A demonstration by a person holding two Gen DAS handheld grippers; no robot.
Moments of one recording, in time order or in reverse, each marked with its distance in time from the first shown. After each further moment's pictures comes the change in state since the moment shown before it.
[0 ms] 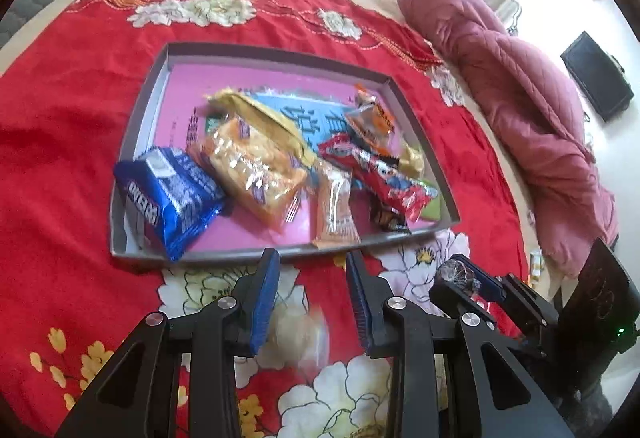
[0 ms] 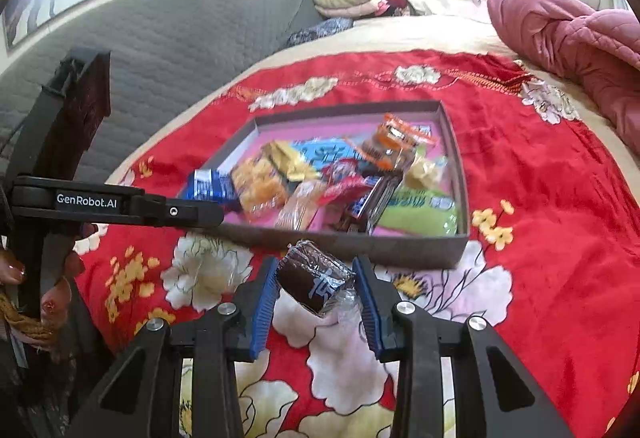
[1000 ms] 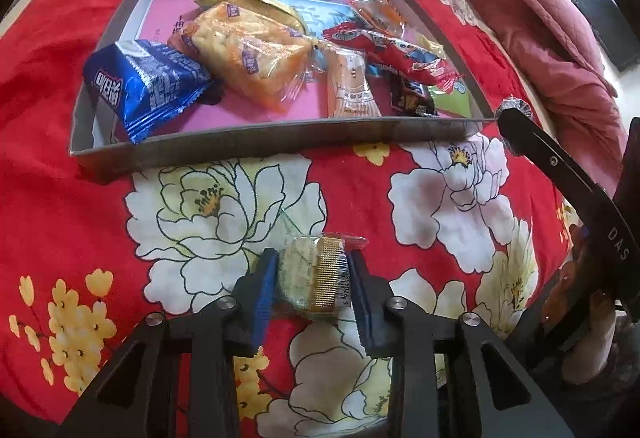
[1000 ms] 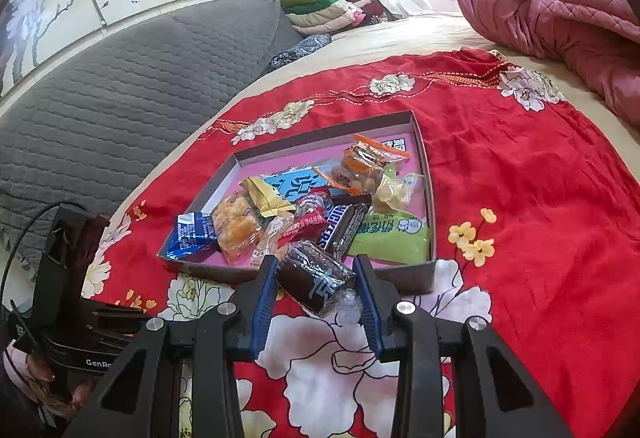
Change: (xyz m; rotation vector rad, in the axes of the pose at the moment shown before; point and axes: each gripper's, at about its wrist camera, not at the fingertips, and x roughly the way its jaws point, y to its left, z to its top) left arm 0.036 0.002 -0.052 0.073 0.202 0.058; right arm 0.000 -0.034 0.012 0.119 -0.066 0.023
